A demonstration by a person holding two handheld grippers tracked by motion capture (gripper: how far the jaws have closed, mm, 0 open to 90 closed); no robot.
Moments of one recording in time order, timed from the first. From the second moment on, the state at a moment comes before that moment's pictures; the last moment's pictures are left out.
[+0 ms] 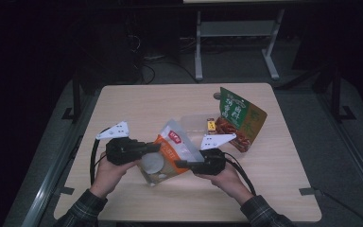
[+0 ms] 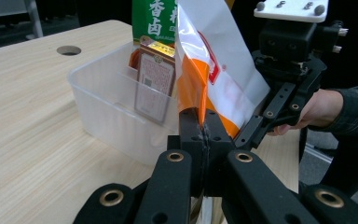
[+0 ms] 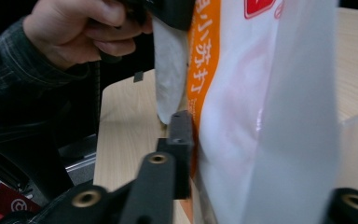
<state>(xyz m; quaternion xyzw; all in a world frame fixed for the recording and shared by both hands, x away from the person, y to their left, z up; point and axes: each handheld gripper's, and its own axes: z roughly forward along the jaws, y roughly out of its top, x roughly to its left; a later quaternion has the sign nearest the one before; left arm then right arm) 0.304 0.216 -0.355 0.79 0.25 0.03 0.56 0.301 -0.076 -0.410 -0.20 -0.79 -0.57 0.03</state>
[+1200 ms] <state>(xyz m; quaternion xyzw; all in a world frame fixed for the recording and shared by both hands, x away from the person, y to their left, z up) 0.294 0.196 -0.384 0.86 0.21 0.06 0.46 0.284 -0.114 -0.365 -0.12 -0.82 -0.57 0.00</state>
